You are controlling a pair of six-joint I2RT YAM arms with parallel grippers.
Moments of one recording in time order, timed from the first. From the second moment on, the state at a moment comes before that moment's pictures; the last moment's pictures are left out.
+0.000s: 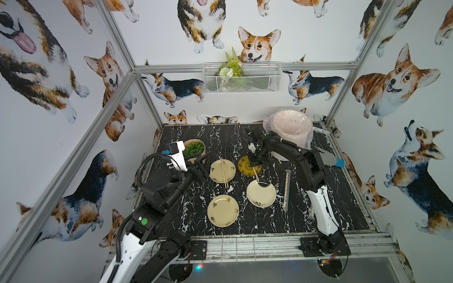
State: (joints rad) left arm -0.52 0.60 0.94 -0.36 0.03 -0.56; right arm 0.60 2.31 1.95 -1.03 -0.21 0.34
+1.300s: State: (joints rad) left arm -0.52 0.62 0.93 -0.36 0.02 -0.55; right arm 0.59 2.37 2.07 -1.07 -0.19 0.32
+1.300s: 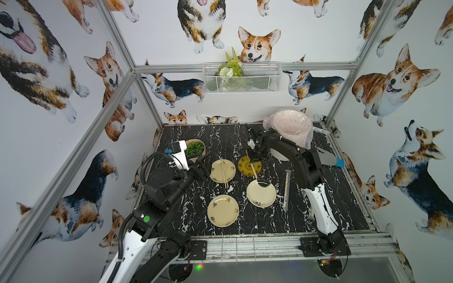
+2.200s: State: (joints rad) left arm -0.52 0.60 0.94 -0.36 0.02 -0.55; right arm 0.65 2.14 2.11 -1.10 -0.19 0.33
